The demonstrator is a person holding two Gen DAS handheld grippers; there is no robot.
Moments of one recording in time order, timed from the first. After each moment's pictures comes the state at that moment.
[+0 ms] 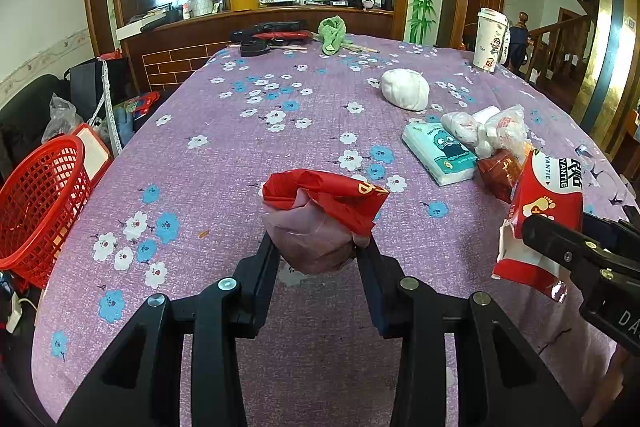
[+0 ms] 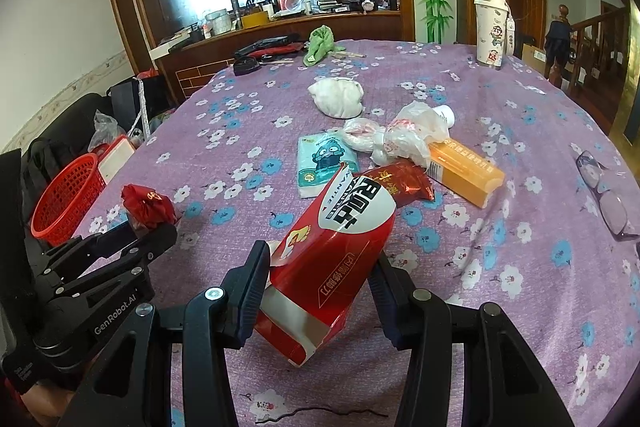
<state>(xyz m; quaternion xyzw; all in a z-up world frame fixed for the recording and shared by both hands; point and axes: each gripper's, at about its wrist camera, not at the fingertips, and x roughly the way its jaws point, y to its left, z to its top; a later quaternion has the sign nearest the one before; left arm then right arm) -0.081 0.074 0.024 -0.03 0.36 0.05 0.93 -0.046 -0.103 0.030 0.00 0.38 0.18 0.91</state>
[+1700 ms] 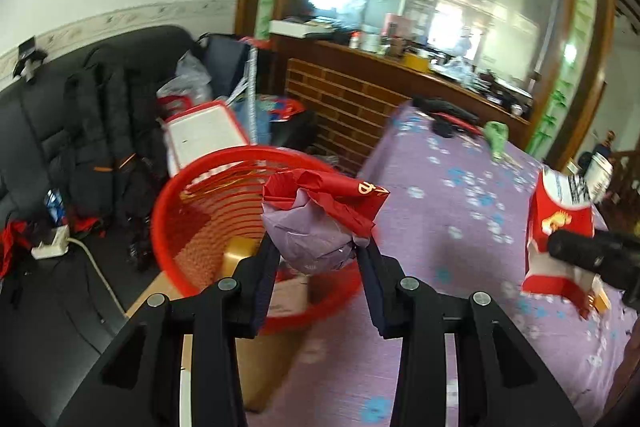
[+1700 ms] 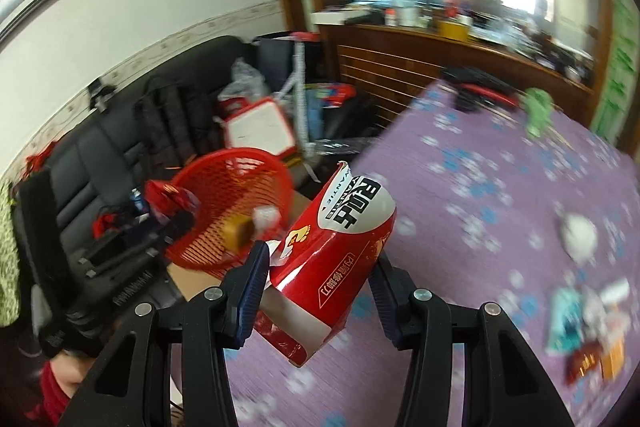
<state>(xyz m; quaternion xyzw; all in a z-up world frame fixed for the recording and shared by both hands) -0.168 0.336 0.086 -0.17 0.29 0.23 0.91 -0.050 0.167 0.121 -0.10 0.36 0.42 0.82</state>
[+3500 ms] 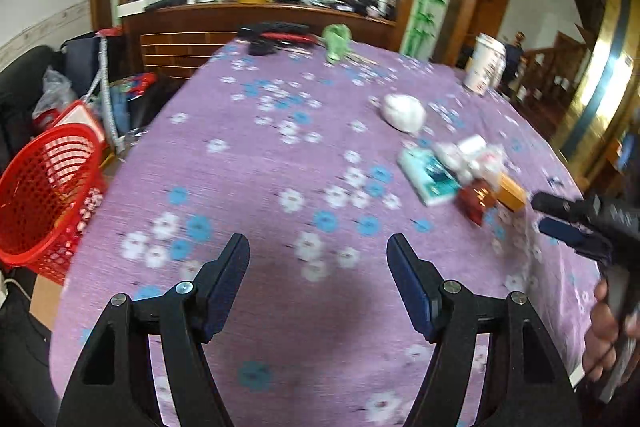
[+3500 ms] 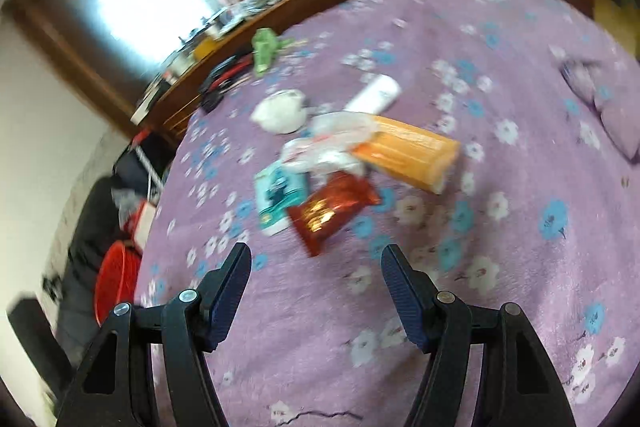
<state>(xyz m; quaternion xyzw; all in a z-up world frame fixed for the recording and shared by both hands) -0.096 0.104 0.063 -0.08 0.38 0.02 0.92 0.007 -0.188 0.040 0.22 0.45 0.17 0.85</state>
